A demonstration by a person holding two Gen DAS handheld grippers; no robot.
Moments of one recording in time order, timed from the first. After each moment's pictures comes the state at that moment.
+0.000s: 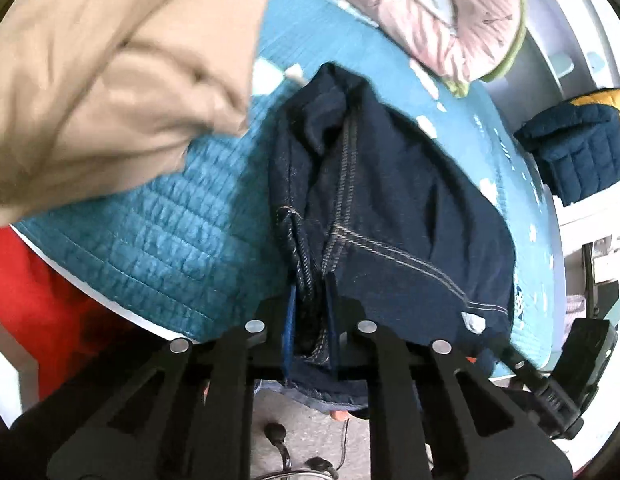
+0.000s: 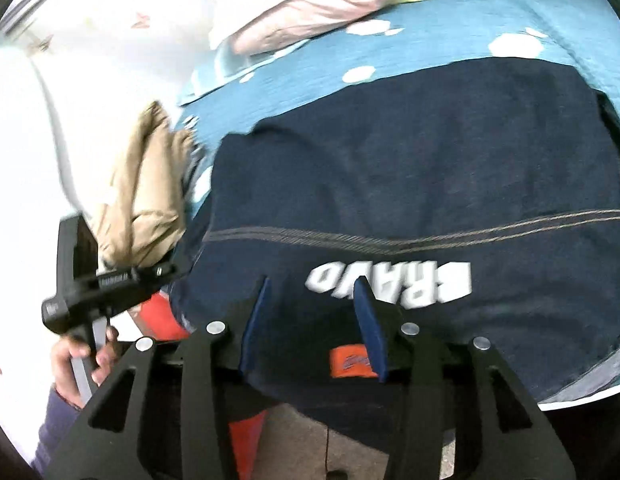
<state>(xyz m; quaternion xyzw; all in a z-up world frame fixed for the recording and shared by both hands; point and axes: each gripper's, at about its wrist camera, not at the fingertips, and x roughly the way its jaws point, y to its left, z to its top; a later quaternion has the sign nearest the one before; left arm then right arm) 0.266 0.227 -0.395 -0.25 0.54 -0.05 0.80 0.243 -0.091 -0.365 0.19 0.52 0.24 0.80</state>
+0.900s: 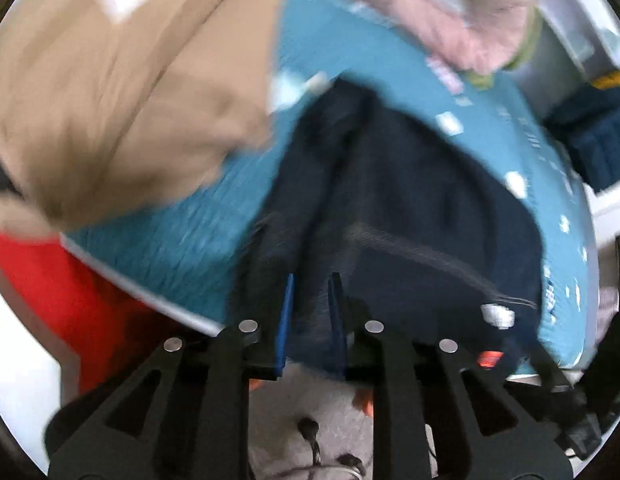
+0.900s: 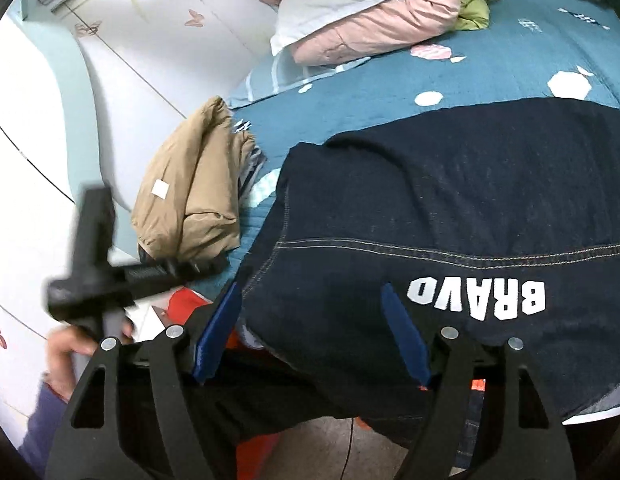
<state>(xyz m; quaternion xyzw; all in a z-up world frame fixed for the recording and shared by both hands) 0.262 0.238 -0.397 -0.21 0.58 0.02 0.78 0.240 -0.063 -0.346 0.19 0.48 0.29 0.81</state>
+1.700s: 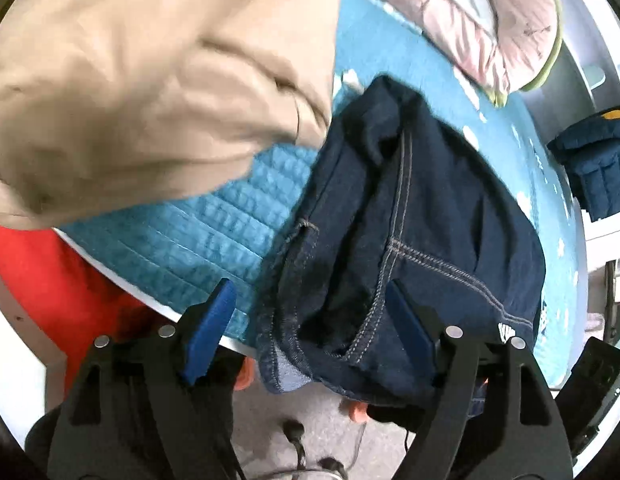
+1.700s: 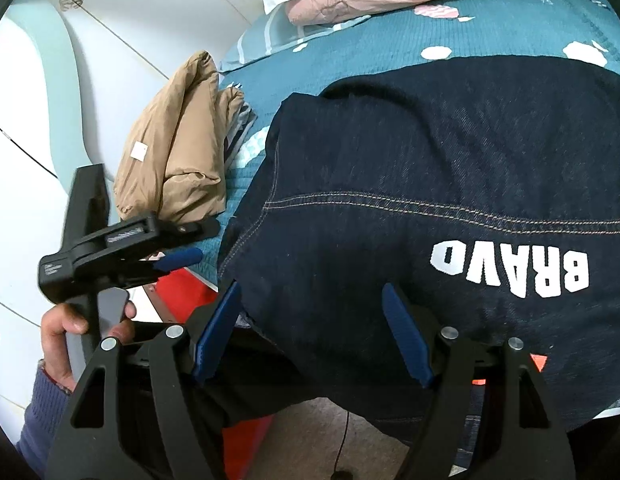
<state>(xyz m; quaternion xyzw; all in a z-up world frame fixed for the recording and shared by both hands) 0.267 0.260 -0.409 -0.25 0.58 0.01 0.78 0.244 -0.035 -0.377 0.17 0.52 0.29 0.78</state>
